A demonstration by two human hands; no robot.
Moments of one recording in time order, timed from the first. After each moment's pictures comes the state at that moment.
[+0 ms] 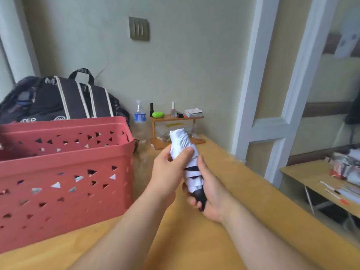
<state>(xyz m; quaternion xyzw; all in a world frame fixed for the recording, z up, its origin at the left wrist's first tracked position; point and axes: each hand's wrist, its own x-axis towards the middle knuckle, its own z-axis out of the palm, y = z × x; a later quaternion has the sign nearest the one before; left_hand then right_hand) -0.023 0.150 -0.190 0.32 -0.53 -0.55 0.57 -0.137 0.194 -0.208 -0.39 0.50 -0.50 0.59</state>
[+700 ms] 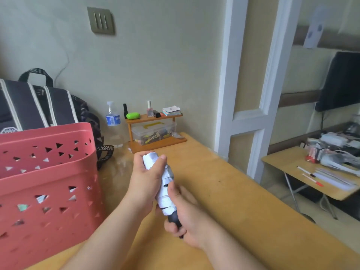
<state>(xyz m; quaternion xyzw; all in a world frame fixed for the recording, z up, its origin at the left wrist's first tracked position) -0.044 0.114 -0.209 0.37 -0.50 -0.55 0.56 -0.140 0.200 -0.239 -0.41 0.49 -0.50 0.58</state>
